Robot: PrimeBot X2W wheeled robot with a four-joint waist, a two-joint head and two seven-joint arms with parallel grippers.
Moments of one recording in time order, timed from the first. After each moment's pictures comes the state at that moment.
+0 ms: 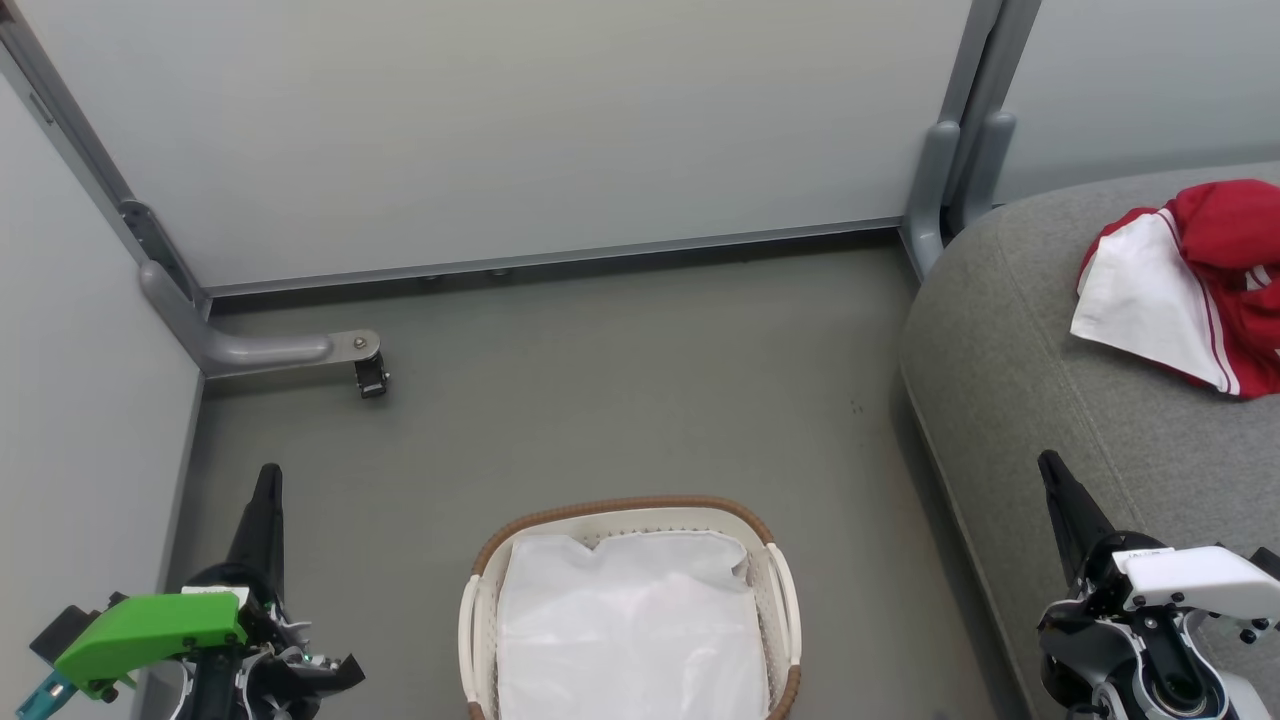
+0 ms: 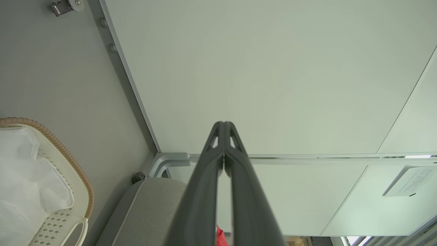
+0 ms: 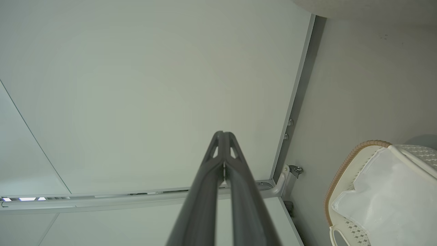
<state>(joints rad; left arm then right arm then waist) -0.10 0.06 0.10 0.25 -1.62 -0.13 0.11 -0.10 -0.05 -0.11 0.25 1.62 0.13 0.11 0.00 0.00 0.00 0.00</state>
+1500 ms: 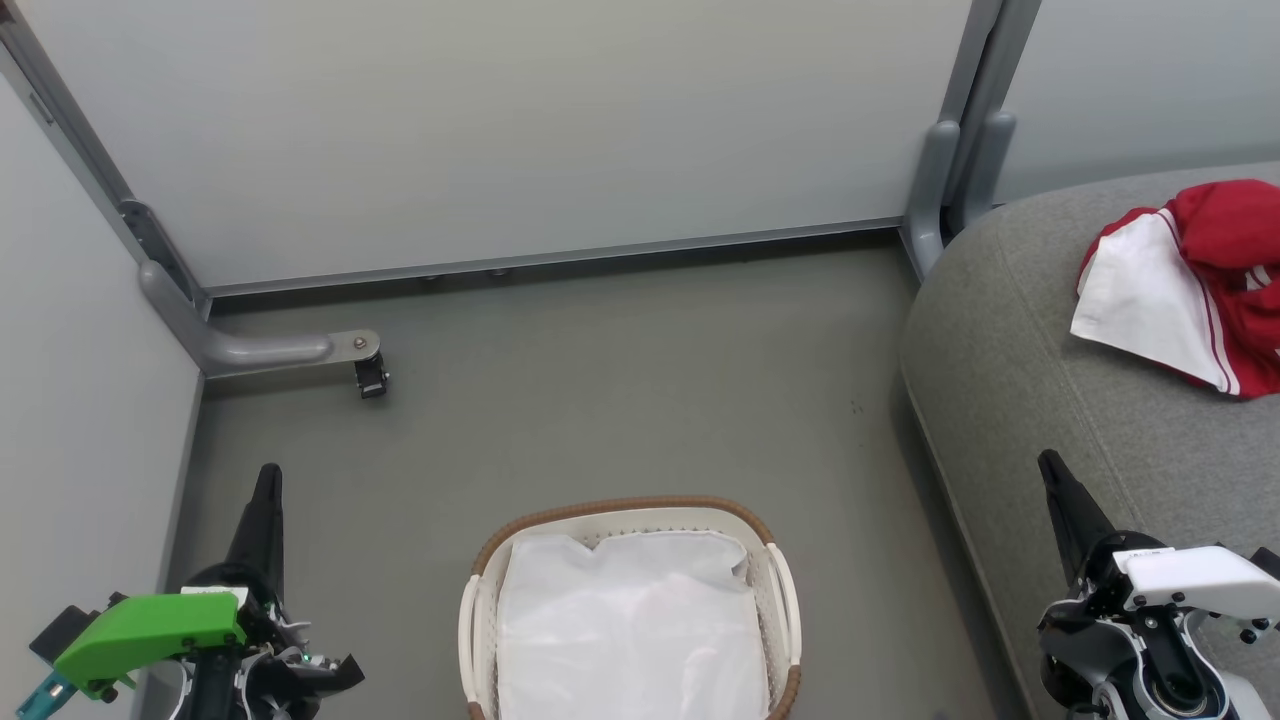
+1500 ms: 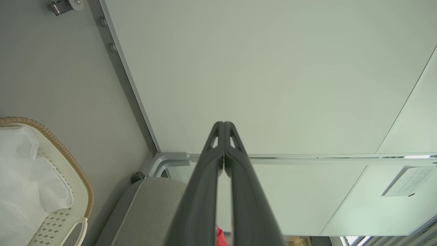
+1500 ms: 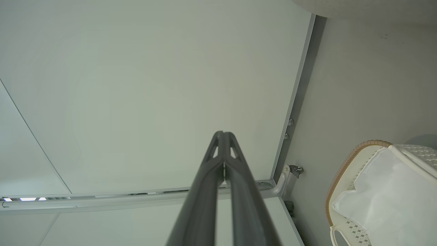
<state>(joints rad) -0.10 0.05 0.11 0.24 -1.62 -0.13 0.11 -0.10 -0.05 -0.11 0.25 1.62 0.13 0.11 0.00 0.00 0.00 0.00</state>
